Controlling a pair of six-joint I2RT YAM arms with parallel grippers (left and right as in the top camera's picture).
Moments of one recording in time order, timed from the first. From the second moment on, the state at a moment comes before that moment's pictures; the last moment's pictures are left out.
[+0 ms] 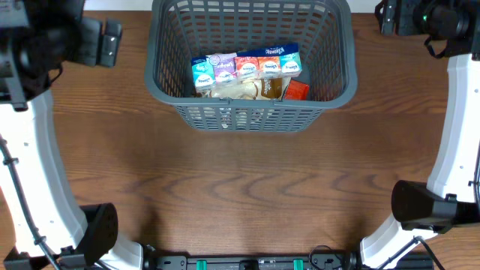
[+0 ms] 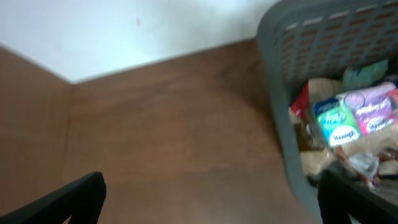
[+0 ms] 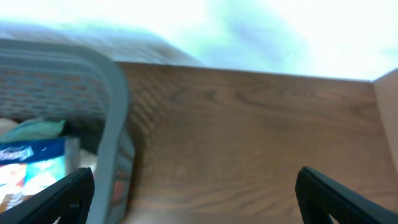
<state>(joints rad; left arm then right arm) 0.06 1.75 2.52 -1.55 0.00 0.30 -0.09 1.87 2.37 -1.25 -0.04 -0.11</state>
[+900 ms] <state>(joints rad) 0.10 0.84 1.19 -1.05 0.13 0.23 0.15 1.02 1.14 -0.79 0.11 0.08</state>
